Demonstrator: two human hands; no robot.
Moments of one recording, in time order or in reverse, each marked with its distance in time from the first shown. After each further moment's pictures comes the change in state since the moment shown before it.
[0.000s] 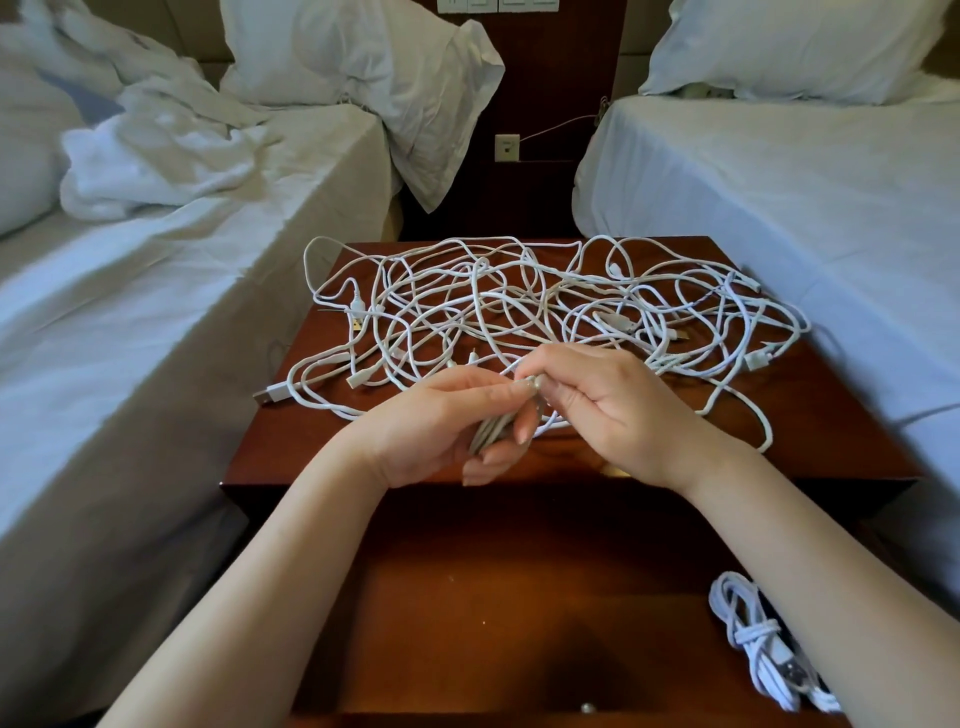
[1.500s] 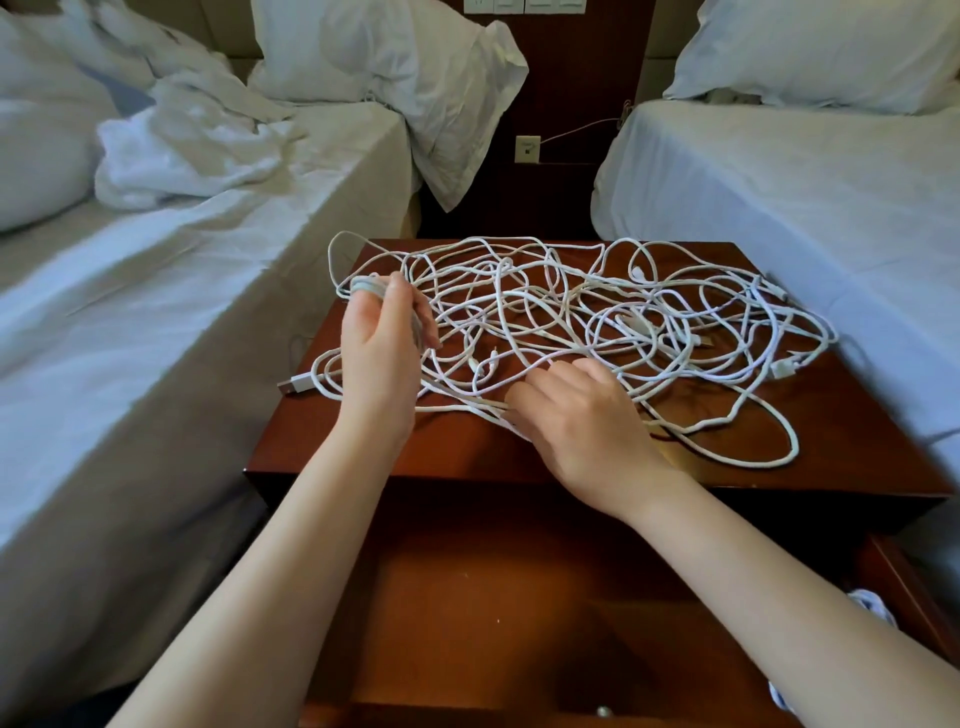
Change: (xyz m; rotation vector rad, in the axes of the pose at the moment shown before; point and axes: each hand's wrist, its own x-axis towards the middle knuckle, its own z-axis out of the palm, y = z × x) left_hand 0.005 0.001 -0.029 0.090 1.243 0.498; right_hand 0.008 0.011 0.055 -0.623 0.218 -0.225
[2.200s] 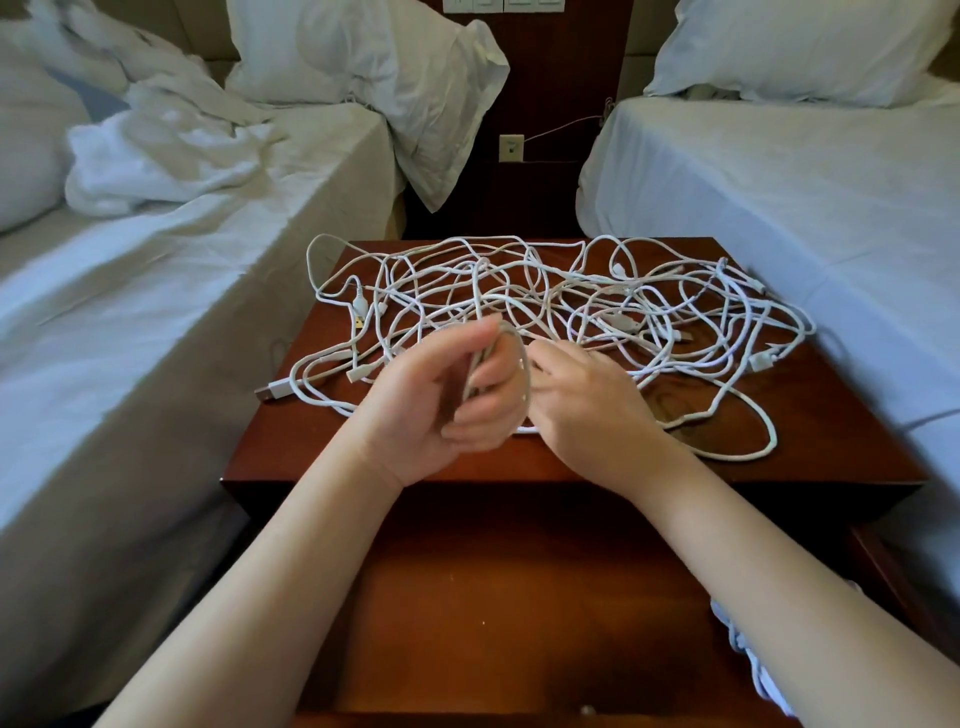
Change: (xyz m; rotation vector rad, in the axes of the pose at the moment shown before) left_hand -0.026 0.014 0.011 -0.634 -1.195 -0.476; right_hand 0.000 0.018 -0.008 -0.041 -0.083 0.041
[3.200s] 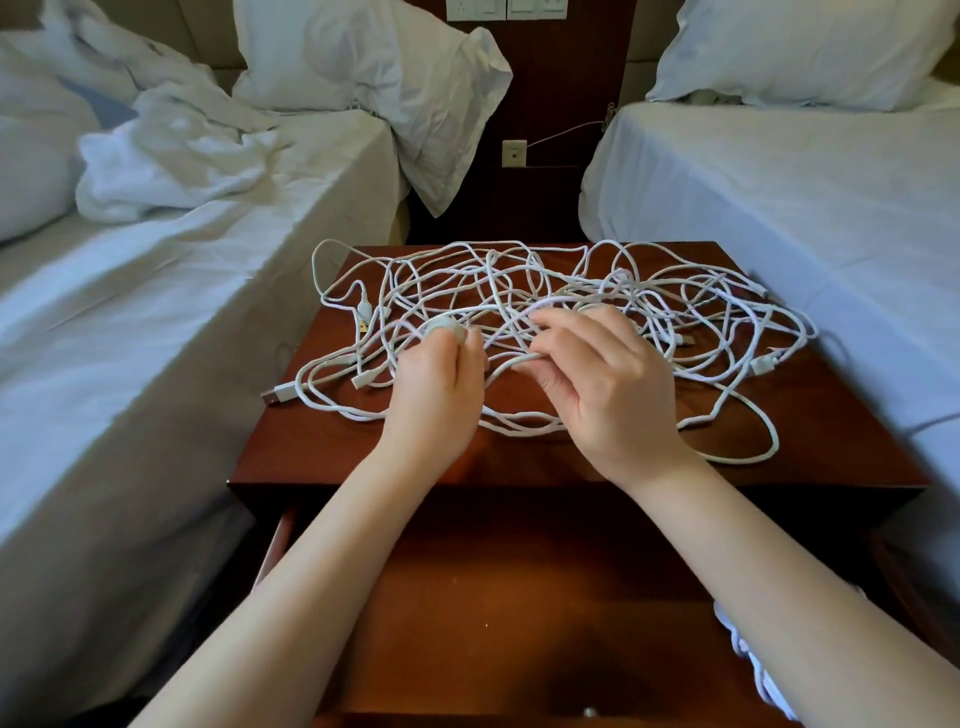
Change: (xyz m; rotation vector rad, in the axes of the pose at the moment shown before) left_hand 0.009 -0.025 -0.017 1.336 1.018 0.273; right_hand 0.008 -0.001 -0.016 0.057 0.470 0.062
